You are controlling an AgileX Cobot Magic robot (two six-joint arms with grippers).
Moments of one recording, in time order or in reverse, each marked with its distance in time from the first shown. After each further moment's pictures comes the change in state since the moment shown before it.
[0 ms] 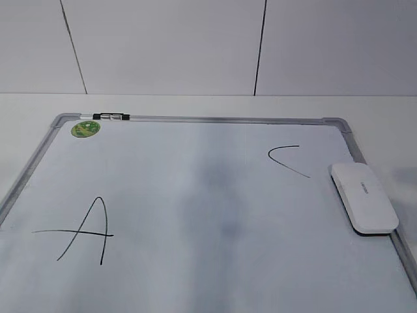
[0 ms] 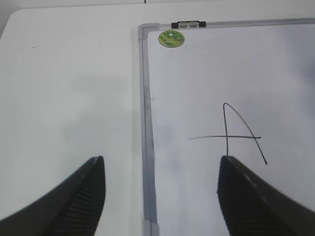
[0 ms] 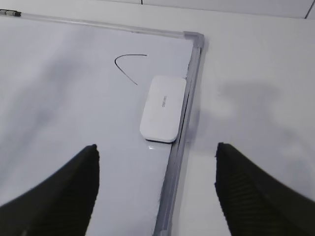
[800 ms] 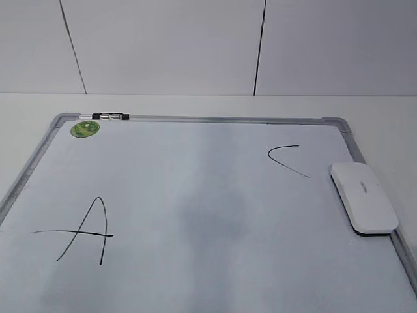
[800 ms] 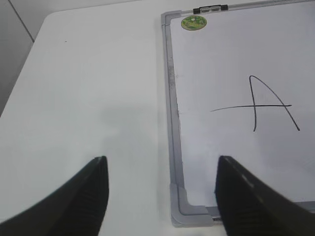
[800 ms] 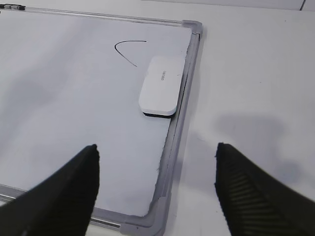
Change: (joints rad) left arm 0.000 -0.375 0.135 0.108 0.145 0.000; right arm 0.000 -0.354 0.160 -0.002 0.113 -0.002
